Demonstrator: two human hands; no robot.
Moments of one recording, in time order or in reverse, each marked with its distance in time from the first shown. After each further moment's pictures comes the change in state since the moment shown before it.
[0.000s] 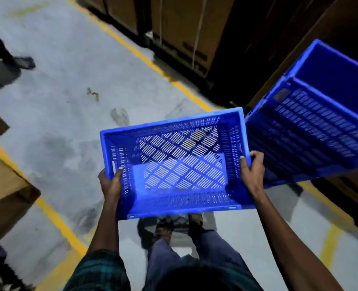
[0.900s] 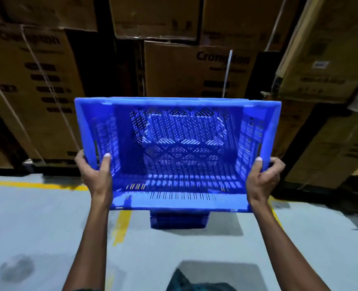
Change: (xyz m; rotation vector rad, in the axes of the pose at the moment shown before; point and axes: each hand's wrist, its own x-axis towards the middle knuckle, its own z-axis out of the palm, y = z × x) left_hand -0.269 0.244 0.273 -0.253 -0.630 0.833; right_hand -0.041 0.018 -0.321 0.092 1.295 -0.009
